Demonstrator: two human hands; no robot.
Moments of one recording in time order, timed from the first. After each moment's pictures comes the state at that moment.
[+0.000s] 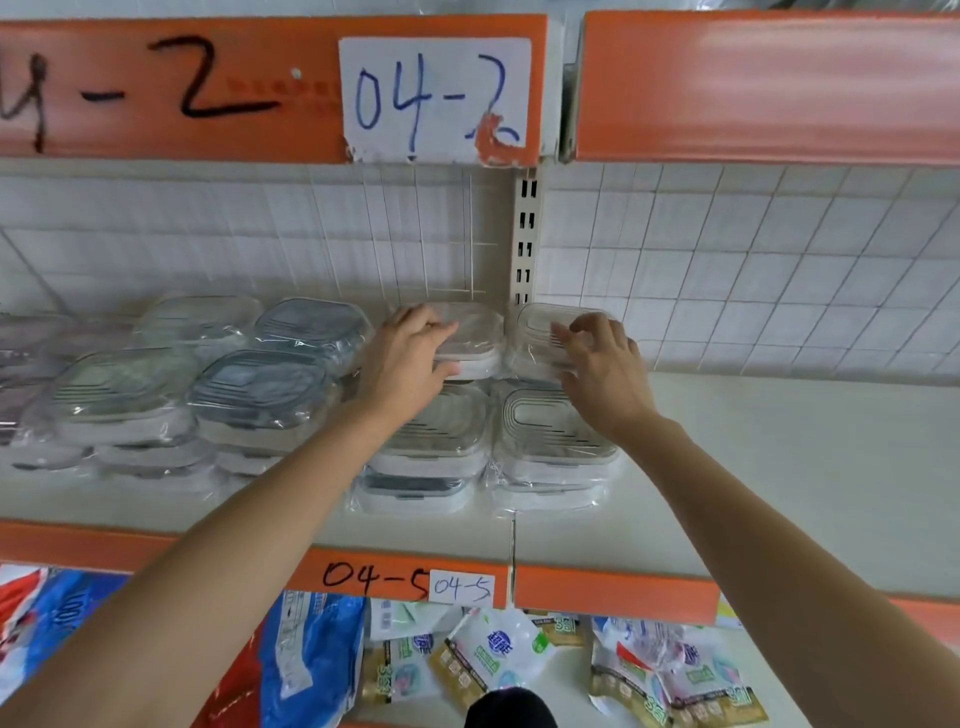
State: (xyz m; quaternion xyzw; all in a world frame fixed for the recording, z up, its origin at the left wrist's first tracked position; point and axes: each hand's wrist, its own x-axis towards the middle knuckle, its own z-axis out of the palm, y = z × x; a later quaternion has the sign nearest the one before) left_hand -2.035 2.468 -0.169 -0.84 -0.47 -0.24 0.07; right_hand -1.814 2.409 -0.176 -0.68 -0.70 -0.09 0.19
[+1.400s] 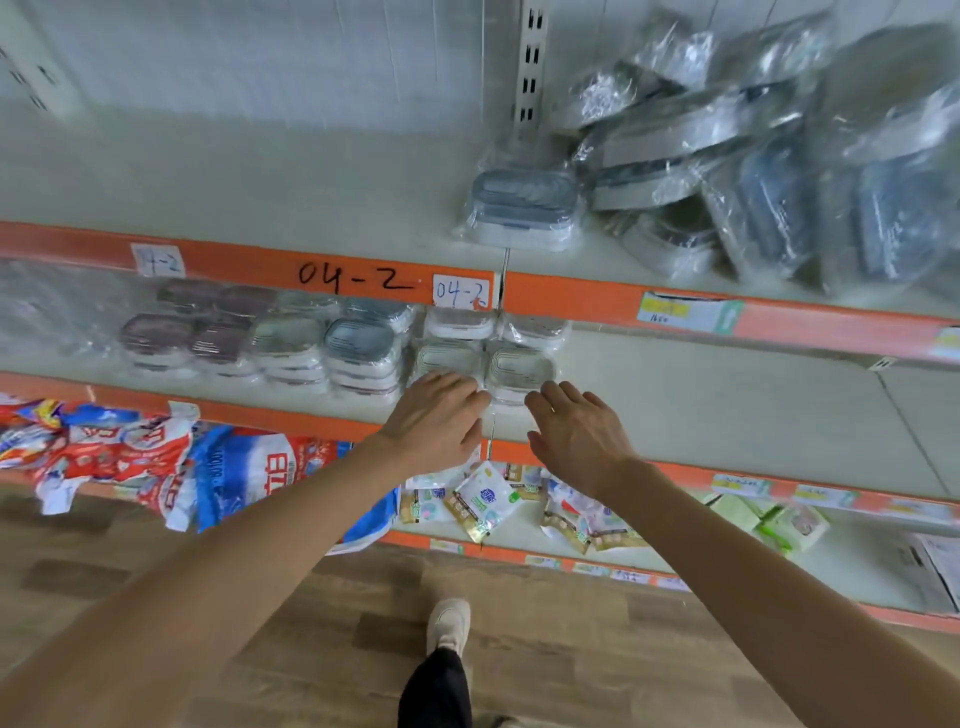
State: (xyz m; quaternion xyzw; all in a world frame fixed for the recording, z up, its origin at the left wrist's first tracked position) left_hand -2.056 2.208 0.028 -0.93 -0.35 -0.11 0.04; right_hand -1.870 2.159 0.029 -0.60 -0.80 0.00 0.02
